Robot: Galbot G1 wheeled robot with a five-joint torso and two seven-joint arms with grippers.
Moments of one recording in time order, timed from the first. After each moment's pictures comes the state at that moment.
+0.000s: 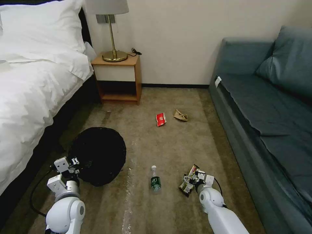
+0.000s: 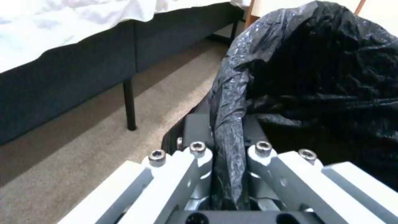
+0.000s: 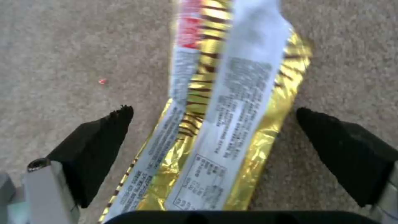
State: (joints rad) left arm 1.43 -1.47 -0.74 -1.98 -0.32 0.20 -0.27; right arm -1.02 1.39 0.33 1.08 0.57 -0.29 0.15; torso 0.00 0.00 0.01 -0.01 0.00
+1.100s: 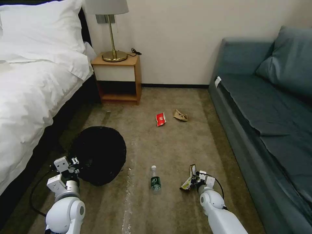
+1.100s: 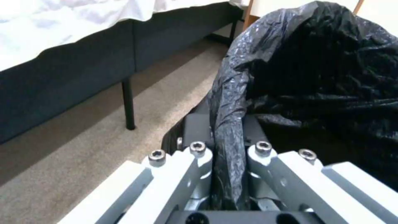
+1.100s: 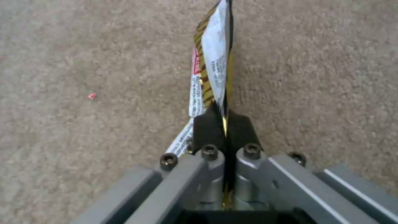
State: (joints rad) left arm 1.44 -1.48 -0.73 -1.98 -0.32 0.20 -0.28; right arm -1.04 1.40 0.35 1.08 0.49 -0.19 0.12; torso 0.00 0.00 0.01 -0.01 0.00
